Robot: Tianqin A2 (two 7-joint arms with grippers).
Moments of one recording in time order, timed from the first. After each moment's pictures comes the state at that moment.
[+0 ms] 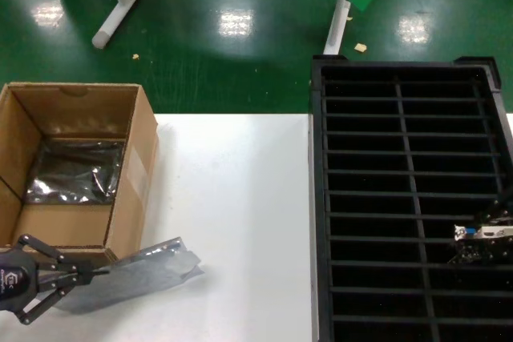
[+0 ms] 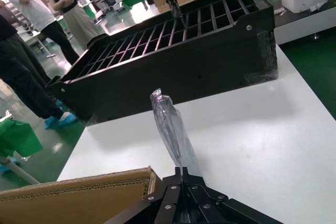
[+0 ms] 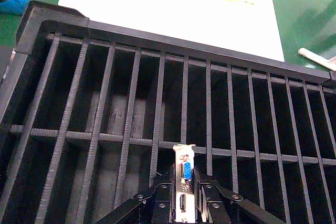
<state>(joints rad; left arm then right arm) -0.96 -0.79 2.74 -0.15 -2.65 1.57 1.24 0.78 0.95 -2.02 1.62 1.38 -1.34 0.14</state>
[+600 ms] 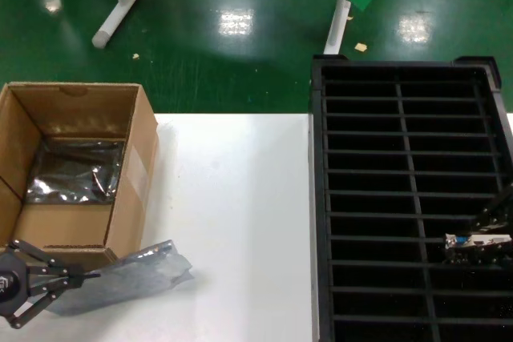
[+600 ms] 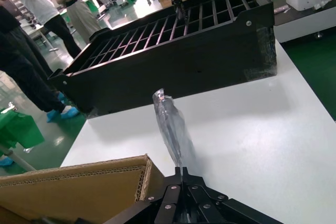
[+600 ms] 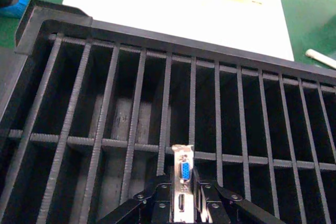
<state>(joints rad) -0.94 -0.81 2.73 -0.14 -2.66 1.57 1.24 0.78 0.91 -2.03 1.58 1.37 -1.33 0.12</state>
